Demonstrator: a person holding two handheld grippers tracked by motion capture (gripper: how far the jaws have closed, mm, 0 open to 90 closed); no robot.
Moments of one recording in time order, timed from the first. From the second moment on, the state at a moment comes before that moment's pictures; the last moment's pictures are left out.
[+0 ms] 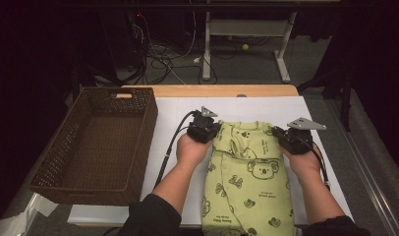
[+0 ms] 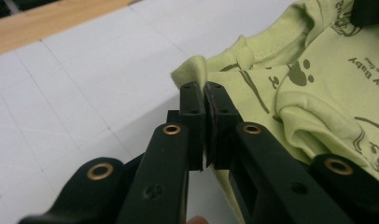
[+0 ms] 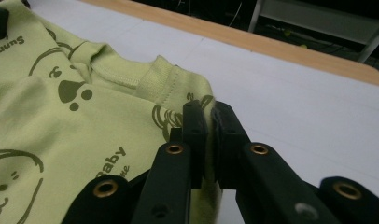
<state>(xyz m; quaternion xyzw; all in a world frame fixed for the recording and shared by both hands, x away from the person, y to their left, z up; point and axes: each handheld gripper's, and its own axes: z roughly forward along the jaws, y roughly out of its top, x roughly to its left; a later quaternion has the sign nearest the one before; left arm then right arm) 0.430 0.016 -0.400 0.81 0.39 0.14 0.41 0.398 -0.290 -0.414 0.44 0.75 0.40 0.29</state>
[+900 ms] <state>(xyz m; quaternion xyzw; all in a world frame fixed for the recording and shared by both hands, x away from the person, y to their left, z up) 0.438 0.010 -0.389 0.82 0.37 0.16 0.41 0.402 -0.286 -0.403 0.43 0.74 0.41 0.32</state>
